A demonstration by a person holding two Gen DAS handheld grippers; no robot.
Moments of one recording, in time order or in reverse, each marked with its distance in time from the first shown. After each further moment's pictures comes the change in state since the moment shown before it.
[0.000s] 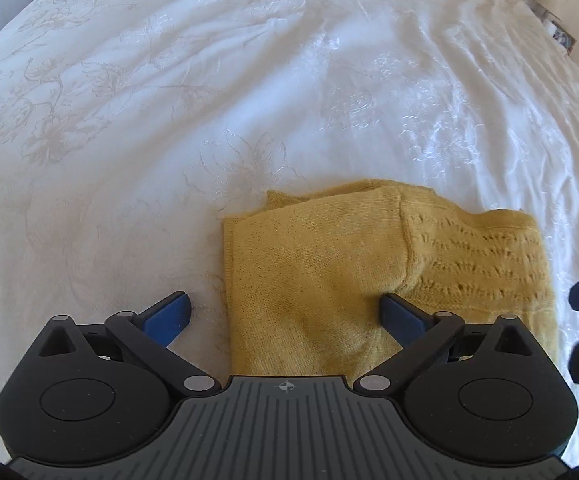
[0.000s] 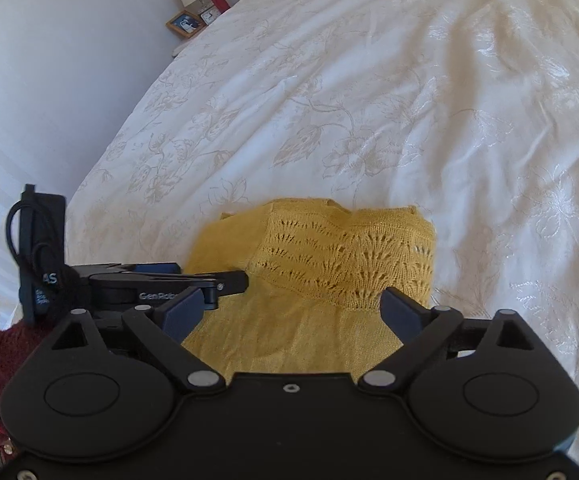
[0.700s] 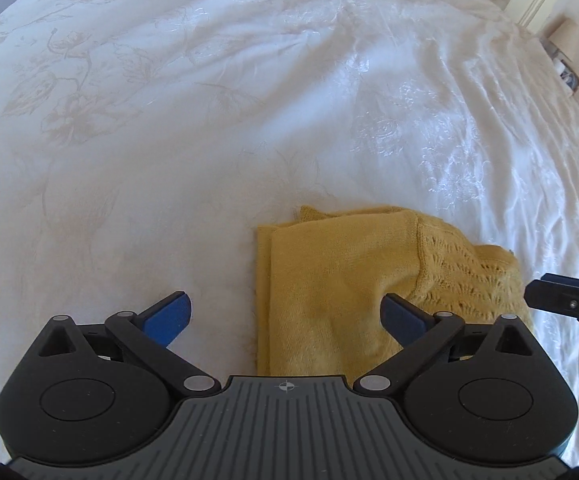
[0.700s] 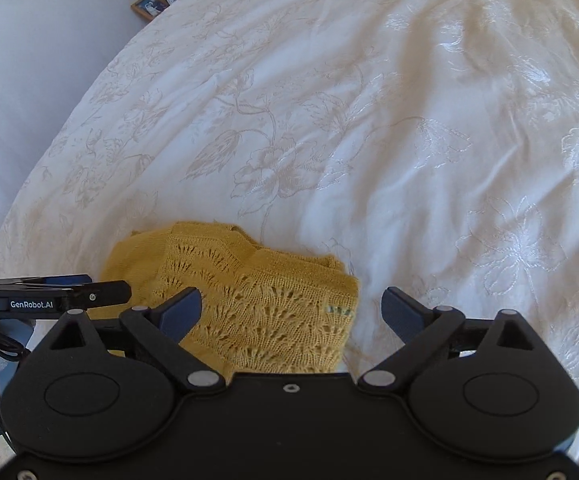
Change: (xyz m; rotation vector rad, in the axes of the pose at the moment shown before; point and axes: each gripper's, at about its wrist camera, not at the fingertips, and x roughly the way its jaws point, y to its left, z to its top) left arm -0.027 0.034 -0.006 -0.126 -0.017 -0.071; right arm 0.023 -0.055 0.026 0.005 0.047 -0.114
